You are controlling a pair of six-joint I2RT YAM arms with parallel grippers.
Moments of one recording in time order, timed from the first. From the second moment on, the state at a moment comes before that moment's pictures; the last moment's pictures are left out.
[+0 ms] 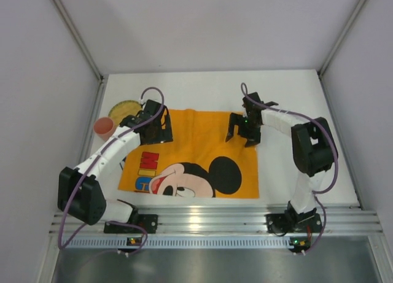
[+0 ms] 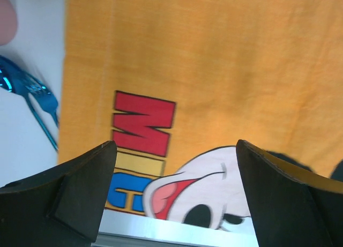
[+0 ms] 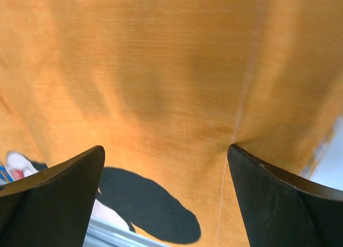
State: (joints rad) left arm -0.41 1.38 1.11 -0.78 -0.28 -0.49; right arm 0.38 1.88 1.26 -0.63 -0.24 0.53
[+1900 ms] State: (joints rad) left arm 0.35 1.44 1.10 -0.56 -0.31 -0.44; right arm 0.17 1.47 1.20 -0.87 -0.06 0.47
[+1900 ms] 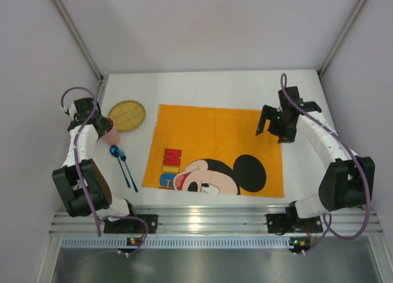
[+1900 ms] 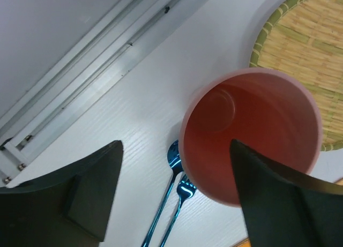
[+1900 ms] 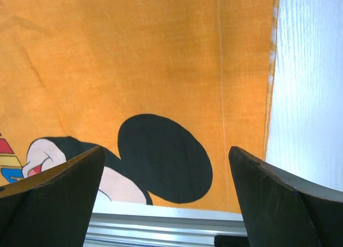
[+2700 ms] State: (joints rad) left arm 0.24 1.45 1.39 -0.56 -0.22 -0.49; right arm 0.29 1.76 1.11 -0.76 -0.06 0.46
